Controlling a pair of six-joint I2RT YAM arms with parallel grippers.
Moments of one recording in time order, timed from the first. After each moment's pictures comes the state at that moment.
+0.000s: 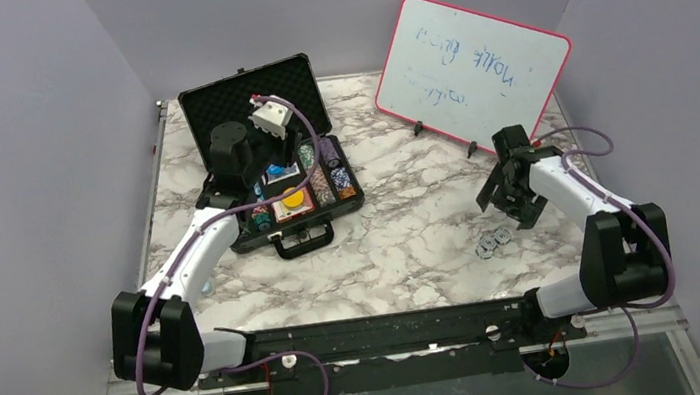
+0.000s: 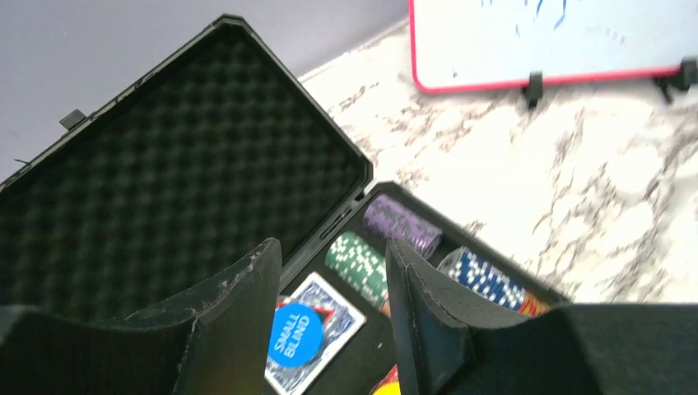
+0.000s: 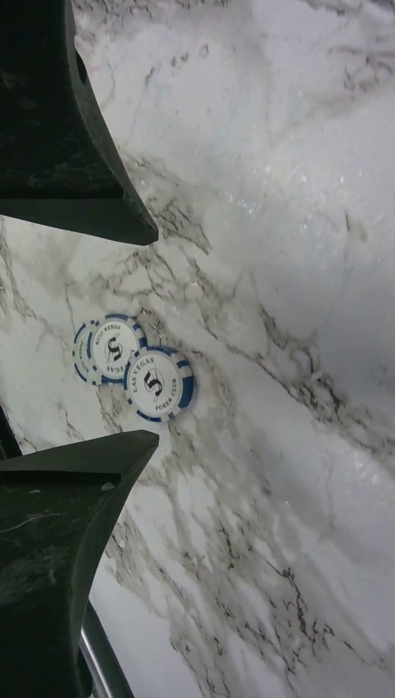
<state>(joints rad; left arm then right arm) -0.28 1.29 0.93 0.15 0.26 0.26 0.08 1.41 0.89 -0.81 0.23 0.77</state>
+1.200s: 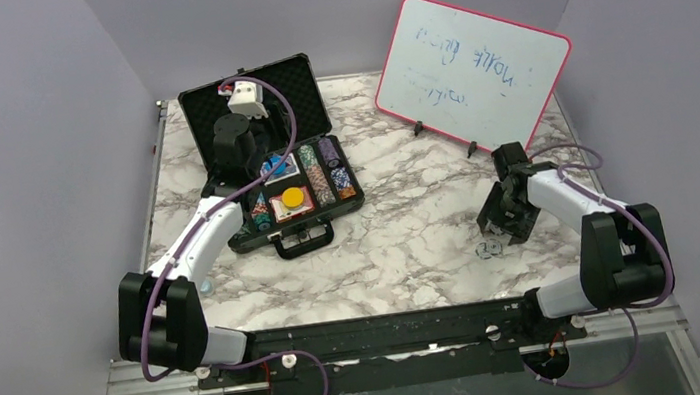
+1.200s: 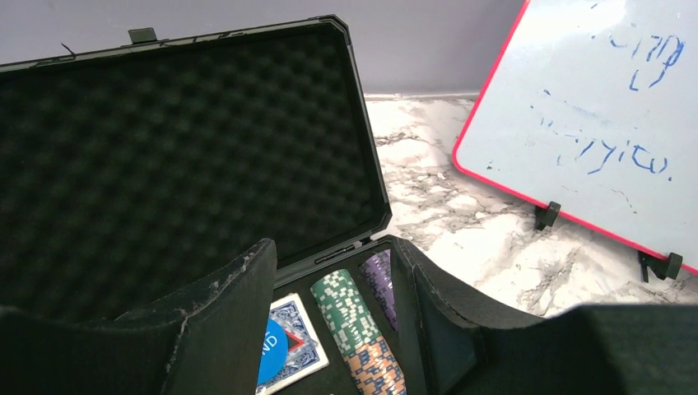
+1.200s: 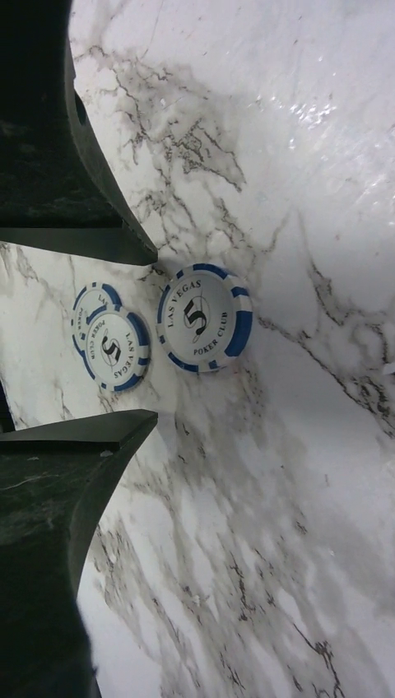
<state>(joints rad) -0.28 1.39 0.98 0.29 -0.03 -0.20 0.07 1.40 0.75 -0.73 0.14 0.71</state>
